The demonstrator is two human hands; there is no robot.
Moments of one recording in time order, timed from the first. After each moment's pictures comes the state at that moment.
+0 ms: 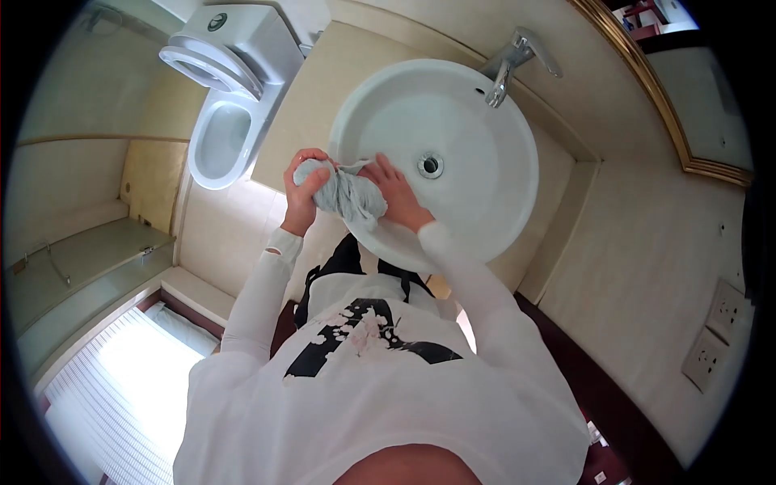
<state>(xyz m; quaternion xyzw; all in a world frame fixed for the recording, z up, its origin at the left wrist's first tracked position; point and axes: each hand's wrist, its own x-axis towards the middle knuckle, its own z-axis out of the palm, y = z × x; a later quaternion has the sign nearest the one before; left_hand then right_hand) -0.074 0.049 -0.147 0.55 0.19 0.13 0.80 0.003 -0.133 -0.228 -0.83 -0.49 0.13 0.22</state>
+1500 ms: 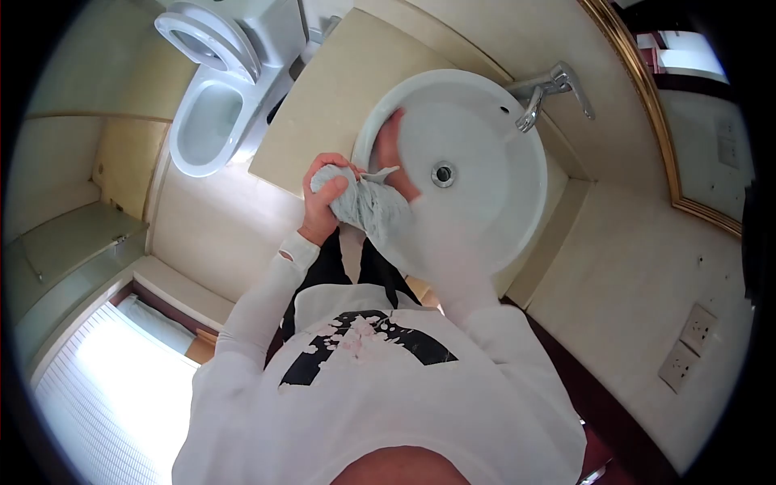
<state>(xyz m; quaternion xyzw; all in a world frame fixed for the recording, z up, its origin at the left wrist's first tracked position) -0.079 0.045 -0.163 0.37 0.16 0.16 0.90 0.070 -0.040 -0.240 -0.83 -0.12 0.25 0.48</state>
